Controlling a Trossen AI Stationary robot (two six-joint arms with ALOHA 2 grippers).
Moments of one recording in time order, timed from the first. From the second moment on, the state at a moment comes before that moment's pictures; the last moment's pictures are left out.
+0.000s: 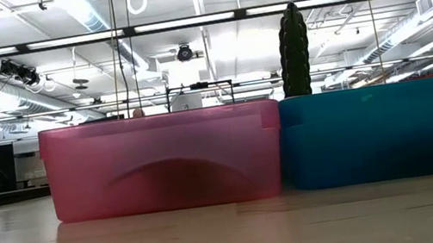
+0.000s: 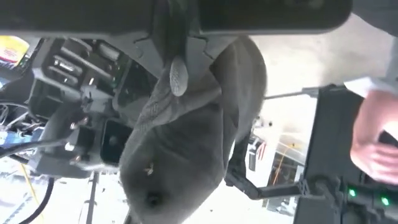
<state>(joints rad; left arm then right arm) -0.50 1.60 1.20 0.40 0.06 0.01 0.49 1.40 0.86 0.69 -0.05 -0.34</state>
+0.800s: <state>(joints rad) -0.53 1.50 1.20 0.18 -0.33 -0.02 0.47 1.00 0.86 -0.17 0.29 0.09</state>
